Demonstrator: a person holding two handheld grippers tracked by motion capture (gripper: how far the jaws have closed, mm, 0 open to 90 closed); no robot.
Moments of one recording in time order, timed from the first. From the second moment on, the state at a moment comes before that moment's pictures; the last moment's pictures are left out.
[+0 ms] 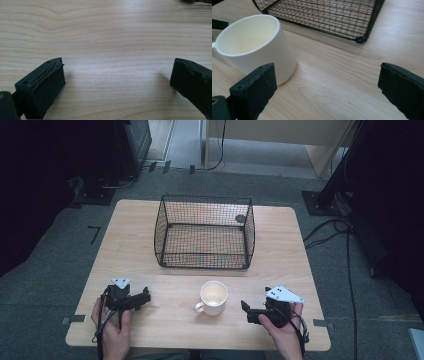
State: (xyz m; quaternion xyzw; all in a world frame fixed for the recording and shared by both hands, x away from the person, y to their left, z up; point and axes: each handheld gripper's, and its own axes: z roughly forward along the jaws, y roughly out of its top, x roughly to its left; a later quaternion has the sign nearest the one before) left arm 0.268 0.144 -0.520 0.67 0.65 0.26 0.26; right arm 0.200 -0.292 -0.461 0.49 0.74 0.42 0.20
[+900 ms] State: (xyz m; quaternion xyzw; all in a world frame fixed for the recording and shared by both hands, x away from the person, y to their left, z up) left arm 0.268 0.144 -0.520 0.67 0.65 0.26 0.26; right arm 0.209 -0.218 -0.473 0.42 0.78 0.44 0.16
